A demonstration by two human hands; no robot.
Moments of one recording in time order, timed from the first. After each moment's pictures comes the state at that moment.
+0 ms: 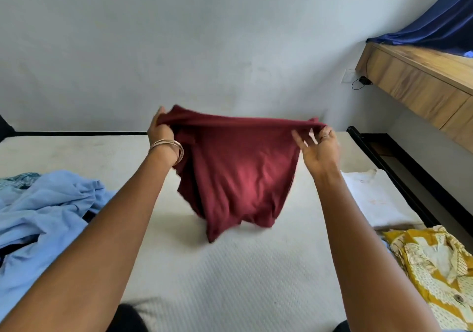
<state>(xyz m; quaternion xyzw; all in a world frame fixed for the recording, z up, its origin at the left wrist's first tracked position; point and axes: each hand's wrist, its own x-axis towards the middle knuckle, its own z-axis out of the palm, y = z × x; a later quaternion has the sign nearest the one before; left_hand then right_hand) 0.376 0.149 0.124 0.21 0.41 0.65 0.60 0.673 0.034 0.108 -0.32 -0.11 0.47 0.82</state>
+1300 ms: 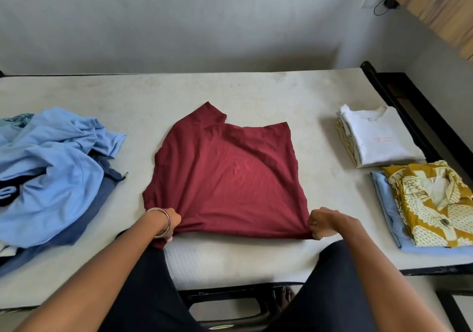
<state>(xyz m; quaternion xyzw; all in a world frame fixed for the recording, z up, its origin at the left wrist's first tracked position) 0.285 -0.035 -0.108 0.77 0.39 -0.49 0.11 0.689 -0.164 -0.098 -0.69 -0.56 0.35 -0.29</state>
